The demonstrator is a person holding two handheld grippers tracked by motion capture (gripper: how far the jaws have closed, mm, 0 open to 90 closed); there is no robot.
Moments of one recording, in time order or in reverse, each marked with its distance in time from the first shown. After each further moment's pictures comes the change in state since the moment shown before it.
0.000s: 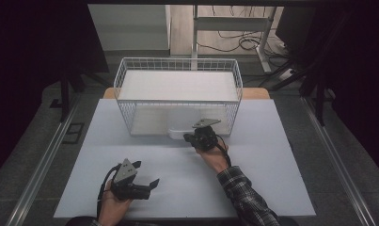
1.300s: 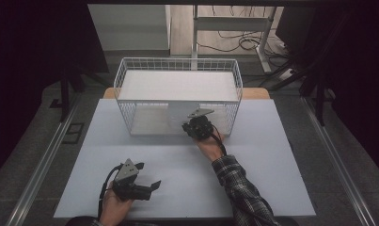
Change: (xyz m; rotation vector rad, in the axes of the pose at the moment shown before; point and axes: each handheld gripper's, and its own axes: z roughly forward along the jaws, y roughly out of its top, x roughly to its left) left arm 0.002 -0.002 0.007 0.025 -0.061 -0.018; right arm -0.014 0.026 0.019 0.014 -0.100 -0.037
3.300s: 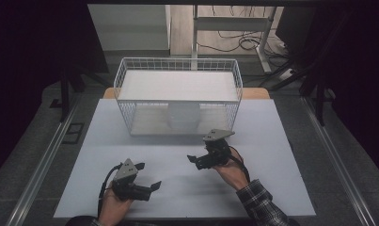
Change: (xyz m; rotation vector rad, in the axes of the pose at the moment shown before) left arm 0.000 0.002 -0.002 -0.012 -0.039 -0.006; right arm 0.031 -0.046 -0.087 -0.020 0.114 -0.050
